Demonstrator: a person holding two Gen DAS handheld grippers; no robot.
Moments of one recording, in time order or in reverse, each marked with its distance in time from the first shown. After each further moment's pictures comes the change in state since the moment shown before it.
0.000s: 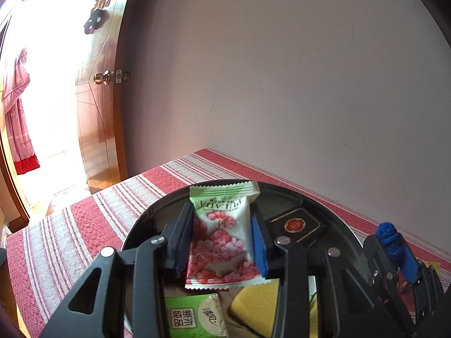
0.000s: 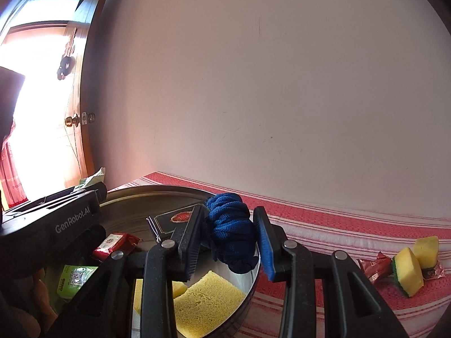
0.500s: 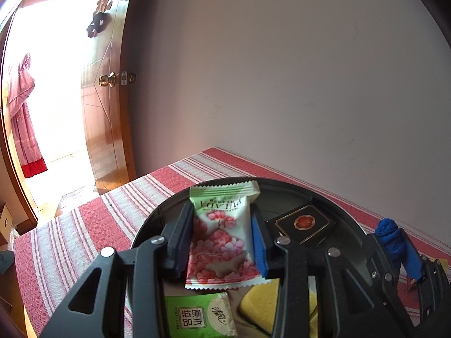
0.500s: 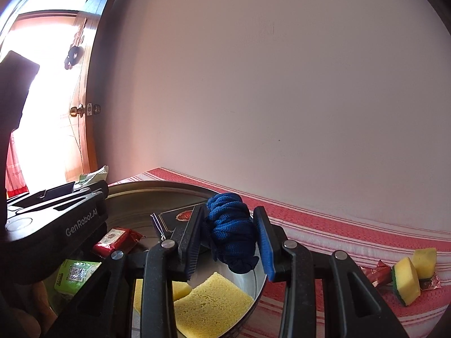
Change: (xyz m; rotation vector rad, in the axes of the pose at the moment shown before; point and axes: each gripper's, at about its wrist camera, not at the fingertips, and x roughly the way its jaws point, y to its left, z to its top) left arm 0.002 0.000 -0.002 0.020 0.005 0.044; right arm 0.005 0.009 0.000 -0.064 0.008 0.016
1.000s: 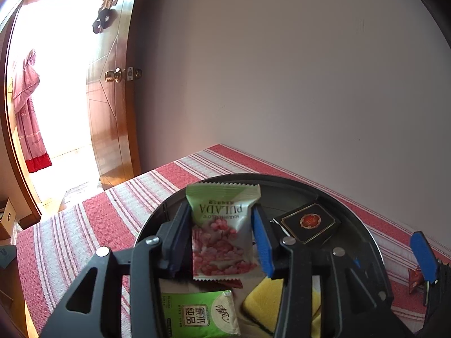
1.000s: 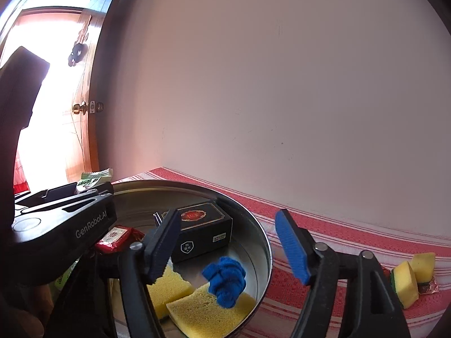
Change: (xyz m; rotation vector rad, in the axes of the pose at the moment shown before) left arm 0.003 0.004 -0.001 -0.022 0.019 0.030; right arm 0.000 0.006 -0.002 -0.016 -0.019 -0.003
